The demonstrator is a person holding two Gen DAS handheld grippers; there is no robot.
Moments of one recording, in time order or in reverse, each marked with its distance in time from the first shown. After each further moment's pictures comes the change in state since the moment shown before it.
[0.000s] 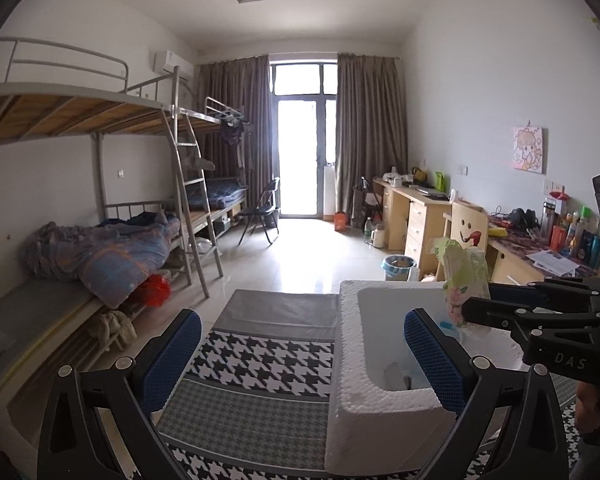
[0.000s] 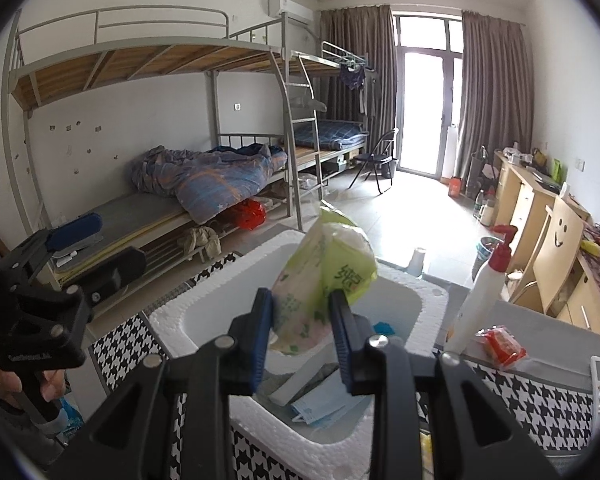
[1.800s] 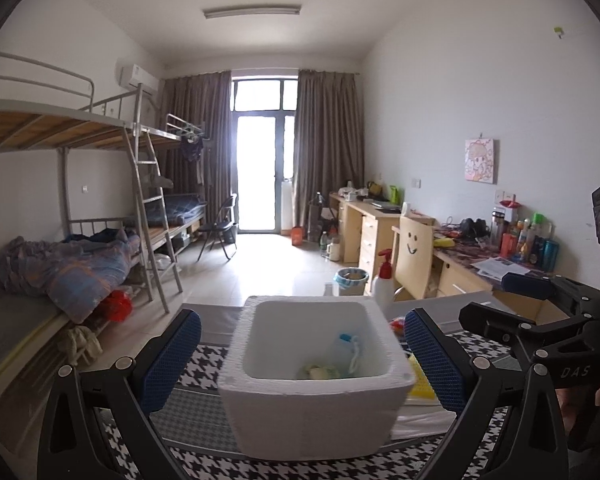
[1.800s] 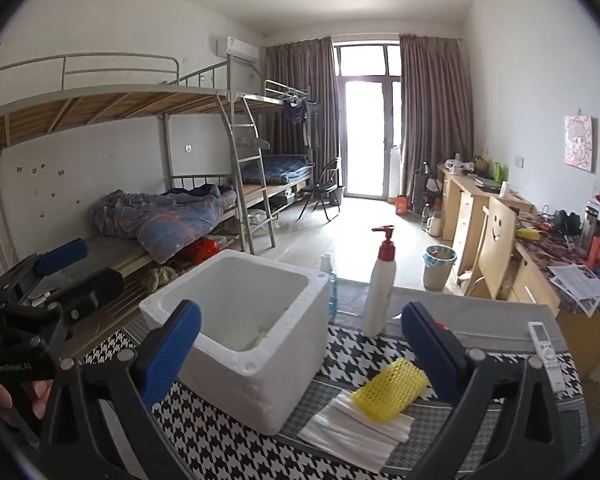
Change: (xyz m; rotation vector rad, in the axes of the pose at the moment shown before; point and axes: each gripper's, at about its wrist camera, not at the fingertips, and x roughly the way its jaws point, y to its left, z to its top) left arm -0.062 -0.066 0.012 0.027 -0.053 -0.161; right arm -0.104 -0.030 -0.026 0.097 -0.142 -0.178
